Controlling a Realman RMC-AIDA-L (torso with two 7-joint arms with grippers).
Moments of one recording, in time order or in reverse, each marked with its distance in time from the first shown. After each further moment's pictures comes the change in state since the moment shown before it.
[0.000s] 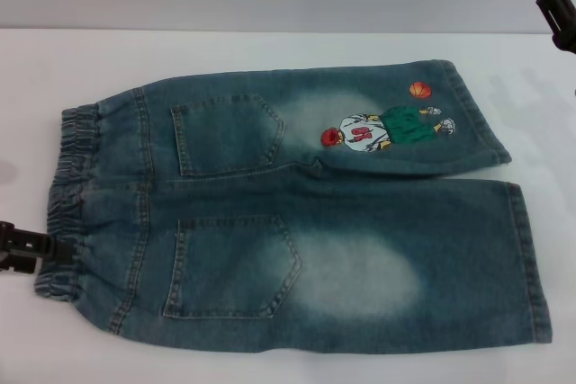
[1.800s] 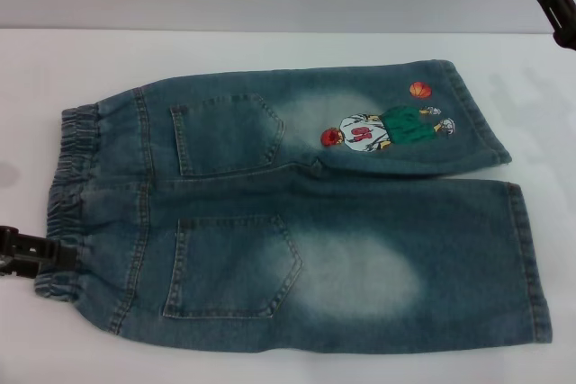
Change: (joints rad) left arm -0.002 -0.008 0.002 -0.009 0.013 -0.013 0.000; right arm 0.007 -0.006 -0.002 0.004 0.001 0.000 0.001
